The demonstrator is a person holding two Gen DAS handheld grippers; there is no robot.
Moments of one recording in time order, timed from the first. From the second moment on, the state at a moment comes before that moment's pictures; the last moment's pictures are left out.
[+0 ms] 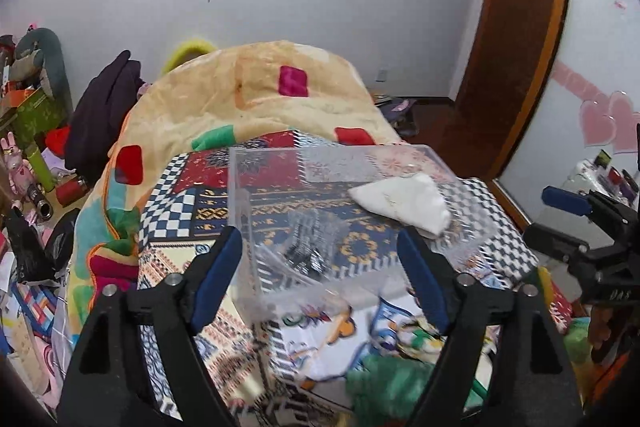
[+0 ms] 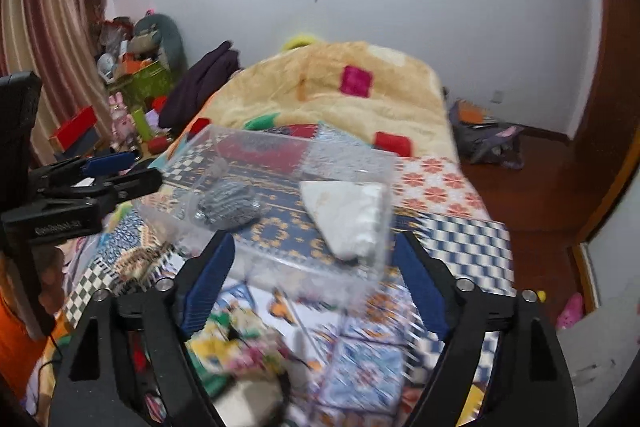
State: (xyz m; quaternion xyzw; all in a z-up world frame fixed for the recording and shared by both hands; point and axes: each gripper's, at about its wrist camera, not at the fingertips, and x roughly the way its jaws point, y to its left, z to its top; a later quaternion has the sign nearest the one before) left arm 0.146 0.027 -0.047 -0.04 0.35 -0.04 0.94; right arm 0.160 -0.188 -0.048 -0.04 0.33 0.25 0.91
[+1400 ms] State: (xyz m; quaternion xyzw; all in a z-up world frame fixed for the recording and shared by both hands) left arm 0.119 -0.070 -0.101 0.01 0.42 -0.17 0.89; right arm 0.131 -0.263 -0.111 0.01 0.42 0.20 0.89
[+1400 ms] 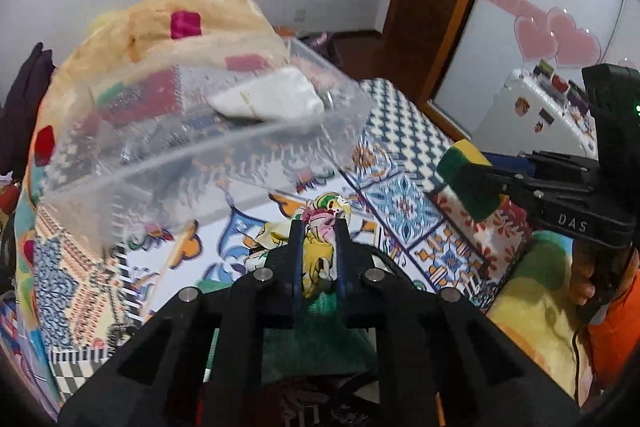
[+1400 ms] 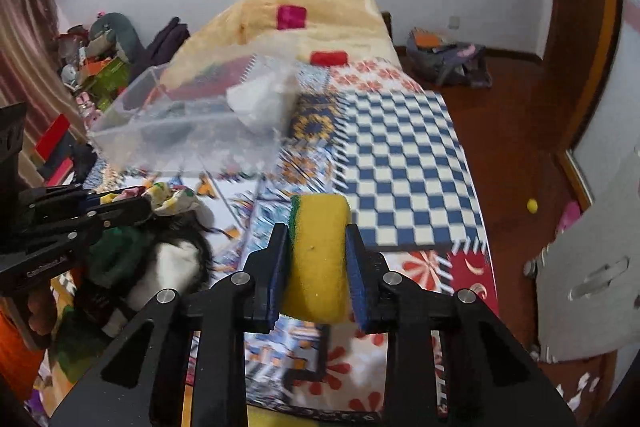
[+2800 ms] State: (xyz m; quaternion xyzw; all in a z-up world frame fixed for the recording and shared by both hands) left arm 0.215 0.019 -0.093 -0.05 0.38 -0.05 0.92; right arm 0.229 -0.119 -0.088 -0.03 0.37 0.25 0.89
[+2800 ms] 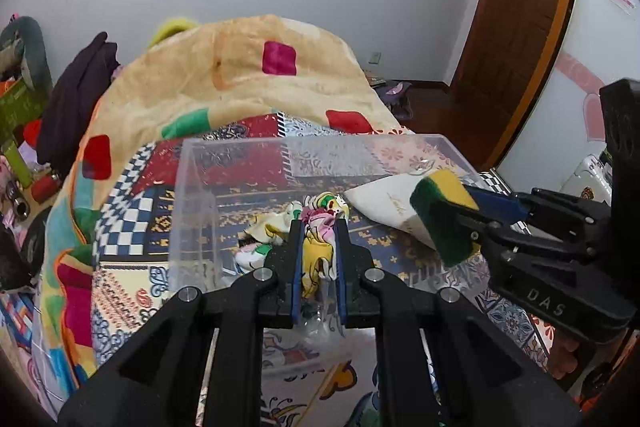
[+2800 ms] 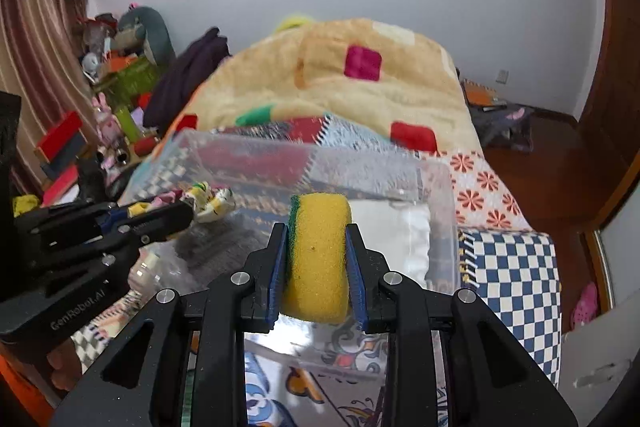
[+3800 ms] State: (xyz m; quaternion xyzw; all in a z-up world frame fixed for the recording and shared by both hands) left arm 0.072 0.026 -0.033 0.01 0.34 -0.04 0.94; right arm 0.121 -0.141 -0.036 -0.09 0.29 0.32 0.90
